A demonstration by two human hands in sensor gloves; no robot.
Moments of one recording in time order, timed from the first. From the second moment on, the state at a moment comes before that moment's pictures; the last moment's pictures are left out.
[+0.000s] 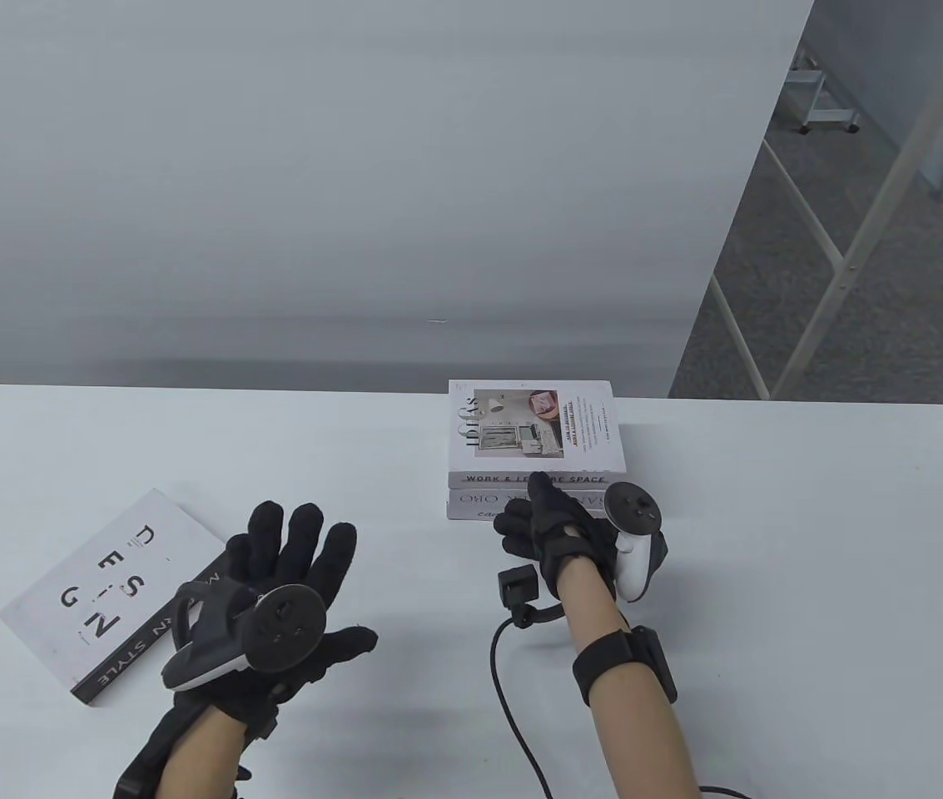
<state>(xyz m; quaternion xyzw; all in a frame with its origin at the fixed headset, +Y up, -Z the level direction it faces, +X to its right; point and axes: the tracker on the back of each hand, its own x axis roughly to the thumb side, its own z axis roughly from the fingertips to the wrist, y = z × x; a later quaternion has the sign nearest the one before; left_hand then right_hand) -0.194 -0.622 -0.290 0.04 -0.20 0.05 0.98 0.135 -0.757 -0.454 -0.08 0.08 0.76 0.64</state>
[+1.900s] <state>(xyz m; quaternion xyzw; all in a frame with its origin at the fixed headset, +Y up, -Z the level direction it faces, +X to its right) -0.347 -0.721 -0.361 -0.07 0.05 -0.18 0.98 0.235 -0.671 -0.304 0.15 -0.06 0.98 0.09</state>
